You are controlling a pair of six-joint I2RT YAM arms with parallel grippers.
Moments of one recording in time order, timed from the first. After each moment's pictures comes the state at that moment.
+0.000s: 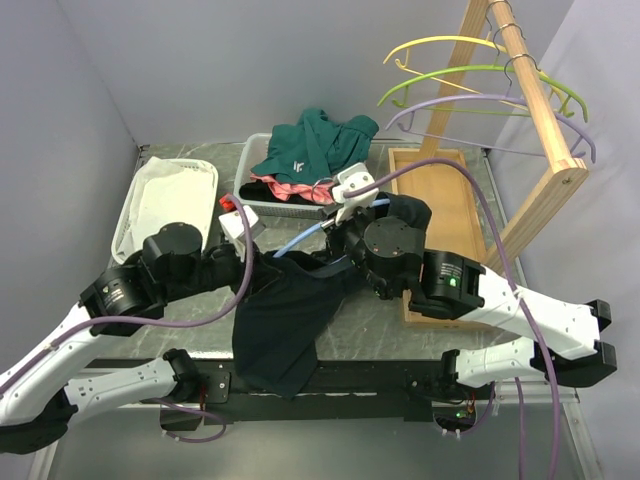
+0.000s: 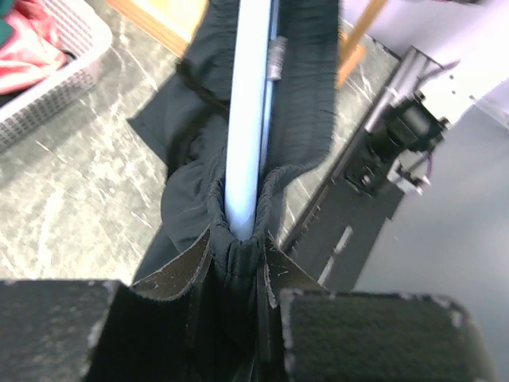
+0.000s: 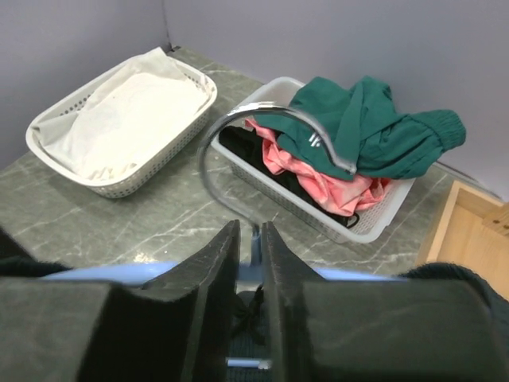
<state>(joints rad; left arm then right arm) -0.93 0.84 1.24 -0.73 0.12 -0.20 1.29 1.20 1.46 -0.38 0.77 0.00</state>
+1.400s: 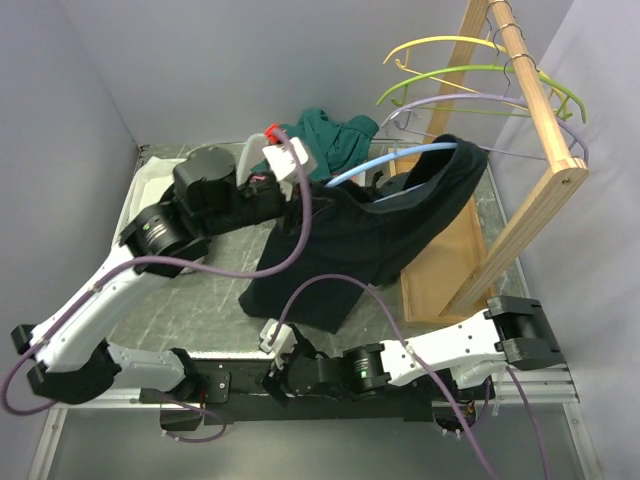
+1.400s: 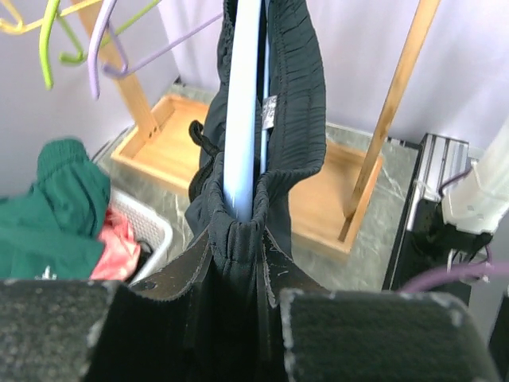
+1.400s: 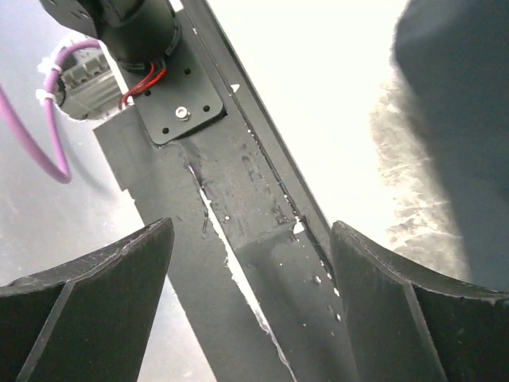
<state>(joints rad) -0.92 1.23 1.70 -0.56 0.20 0.08 1.68 1.42 0.84 0.00 0.47 0.41</state>
